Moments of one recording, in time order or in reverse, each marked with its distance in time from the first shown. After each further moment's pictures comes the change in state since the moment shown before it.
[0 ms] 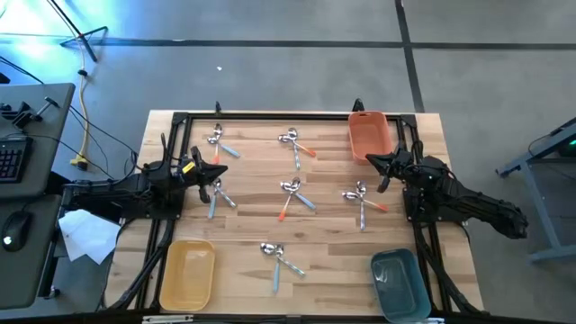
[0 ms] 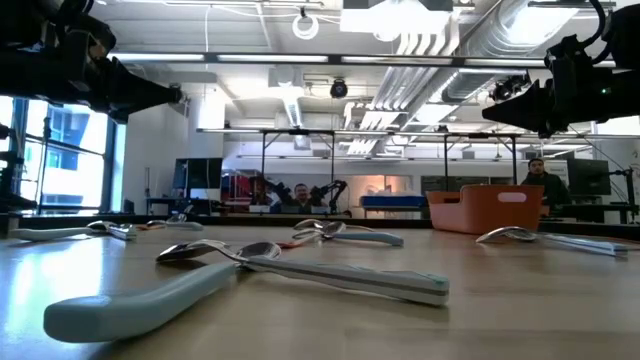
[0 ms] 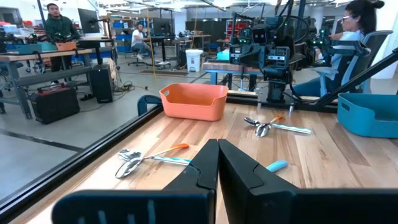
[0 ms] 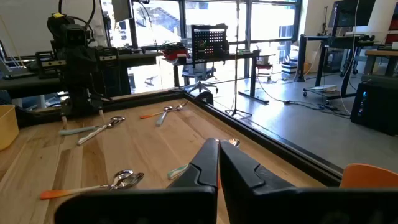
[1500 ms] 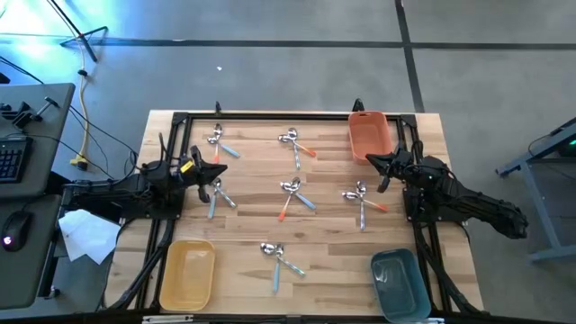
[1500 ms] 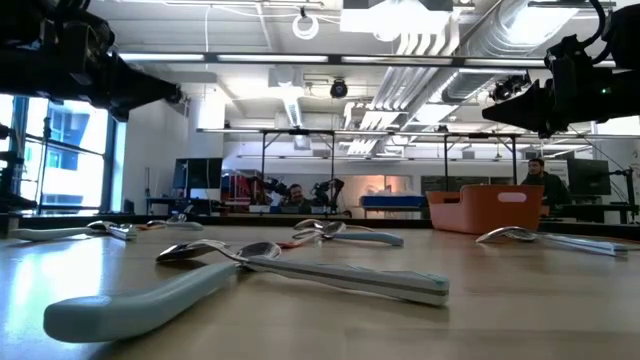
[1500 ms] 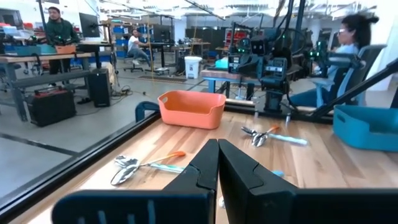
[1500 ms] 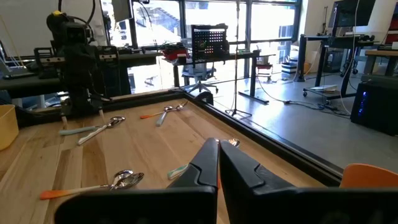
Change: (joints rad) left arm 0.000 0.000 0.000 0.036 0.003 -0.031; right arm 0.000 0.000 0.000 0.000 0.000 0.000
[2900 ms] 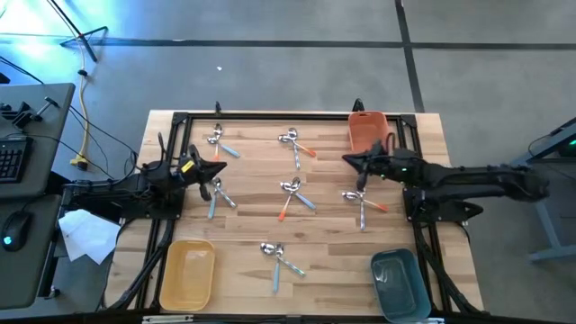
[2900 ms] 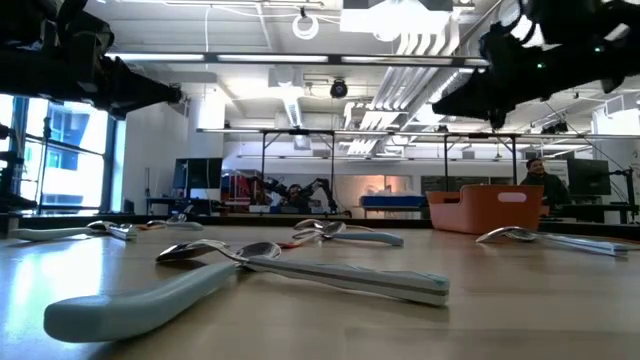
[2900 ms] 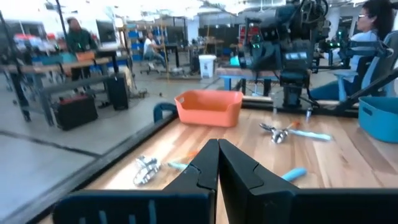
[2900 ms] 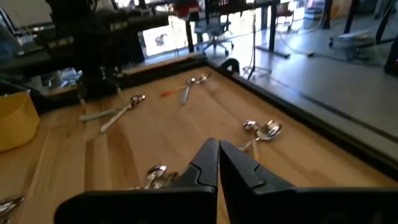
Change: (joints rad) left arm 0.000 0.000 0.000 0.004 -0.065 0.083; right arm 0.210 0.813 0.276 0.338 0.128 0.132
